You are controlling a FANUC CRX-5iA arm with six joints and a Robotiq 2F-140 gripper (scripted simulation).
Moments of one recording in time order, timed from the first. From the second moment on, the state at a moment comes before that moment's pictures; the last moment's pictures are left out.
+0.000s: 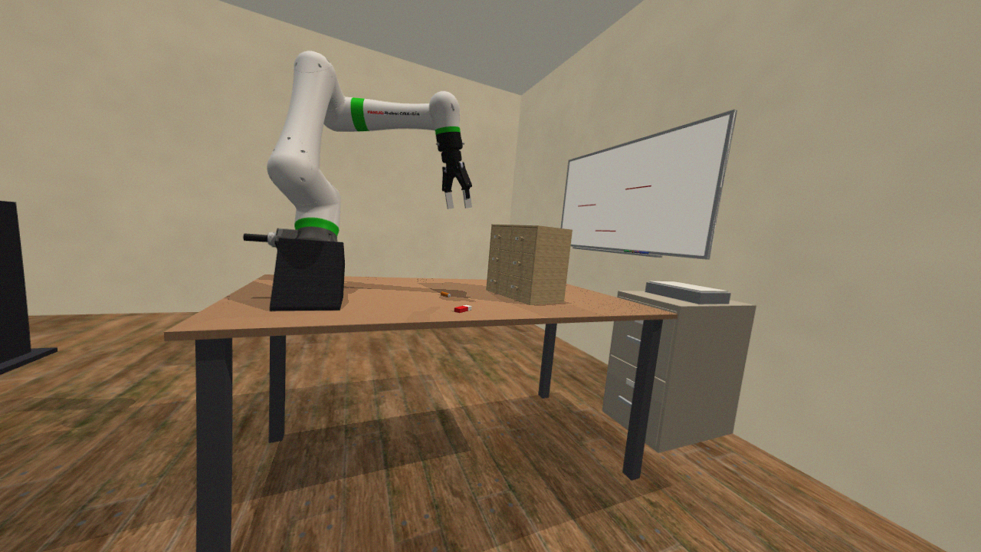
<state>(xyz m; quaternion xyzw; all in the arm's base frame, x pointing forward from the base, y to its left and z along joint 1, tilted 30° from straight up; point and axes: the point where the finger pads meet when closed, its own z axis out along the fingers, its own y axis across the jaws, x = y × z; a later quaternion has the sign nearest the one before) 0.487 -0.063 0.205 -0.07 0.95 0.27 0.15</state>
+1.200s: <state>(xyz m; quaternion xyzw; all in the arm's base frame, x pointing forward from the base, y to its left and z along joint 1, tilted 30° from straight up) 0.558 -0.019 0.154 0.06 0.81 0.26 0.52</state>
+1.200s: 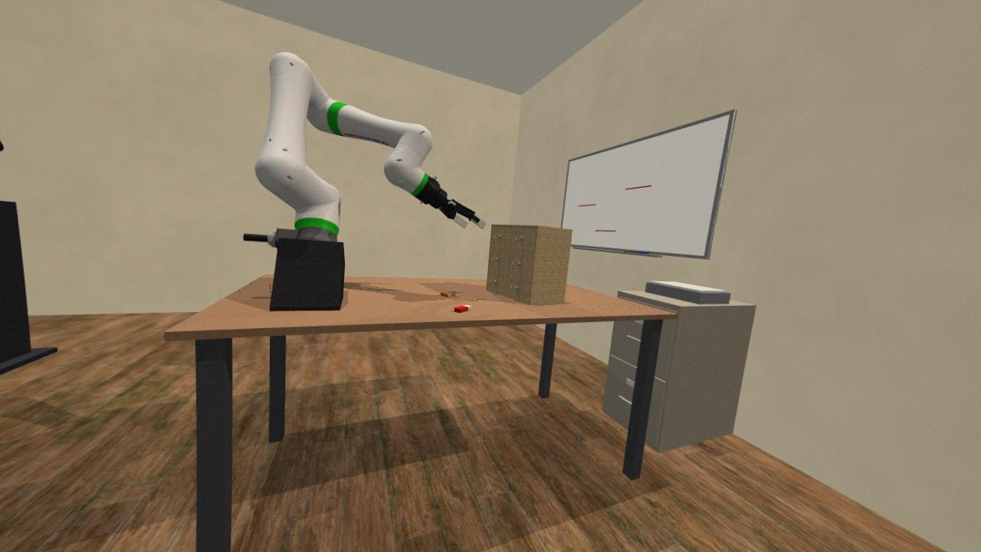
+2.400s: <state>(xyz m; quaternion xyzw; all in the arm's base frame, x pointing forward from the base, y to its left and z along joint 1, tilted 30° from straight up) 0.566 -0.009 0.145 0.07 0.77 0.27 0.57</state>
